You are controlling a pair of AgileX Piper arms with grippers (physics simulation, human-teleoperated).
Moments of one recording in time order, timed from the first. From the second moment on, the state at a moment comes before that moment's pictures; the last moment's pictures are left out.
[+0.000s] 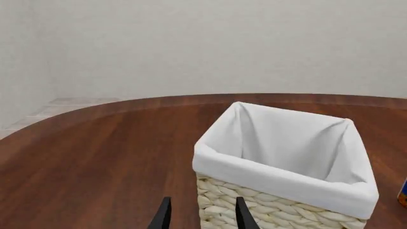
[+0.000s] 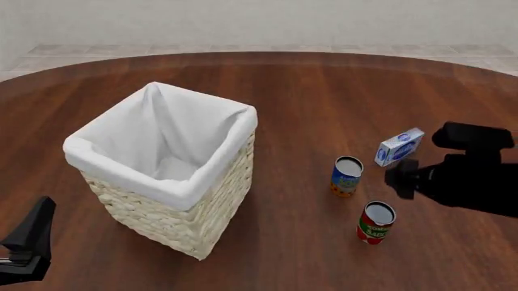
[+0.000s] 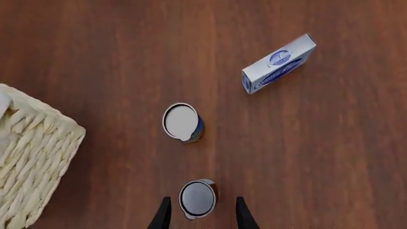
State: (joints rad) left arm 0.00 0.01 0.00 0.00 0.00; right arm 0.18 1.02 -0.58 0.42 0.23
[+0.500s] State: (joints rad) left arm 0.00 0.01 0.00 0.00 0.00; right arm 0.19 1.10 -0.47 0.29 0.25
